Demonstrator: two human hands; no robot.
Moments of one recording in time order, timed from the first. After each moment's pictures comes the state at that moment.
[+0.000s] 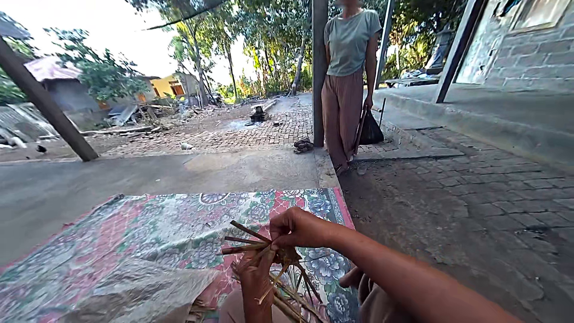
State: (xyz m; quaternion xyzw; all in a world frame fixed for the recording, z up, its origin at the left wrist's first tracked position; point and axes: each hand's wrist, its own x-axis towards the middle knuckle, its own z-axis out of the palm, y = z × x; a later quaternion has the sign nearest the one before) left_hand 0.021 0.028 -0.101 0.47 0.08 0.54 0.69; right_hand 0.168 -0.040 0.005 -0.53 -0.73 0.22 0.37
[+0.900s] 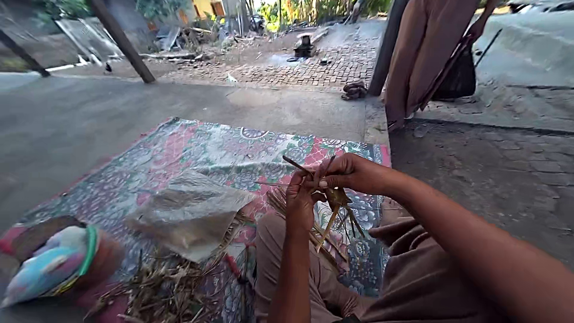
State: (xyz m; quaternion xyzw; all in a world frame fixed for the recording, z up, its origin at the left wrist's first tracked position) left_hand 0.044 -0.002 -0.061 0.41 0.06 0.47 0.78; right_hand 0.192 -0.075 0.034 -0.49 -0.72 0.31 0.39
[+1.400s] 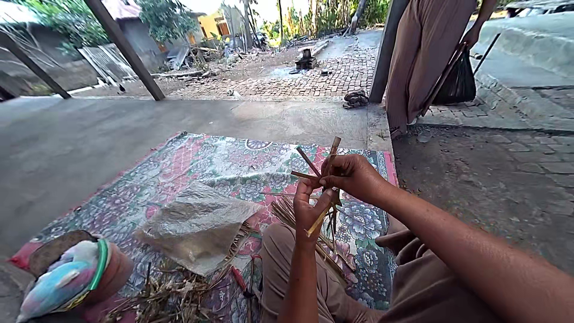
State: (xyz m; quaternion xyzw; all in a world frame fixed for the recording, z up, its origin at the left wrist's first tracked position) left_hand 0.053 0.005 -0.071 0.55 0.08 0.50 0.66; right_hand 0.179 -0.065 0.021 -0.62 -0.62 0.15 0.46
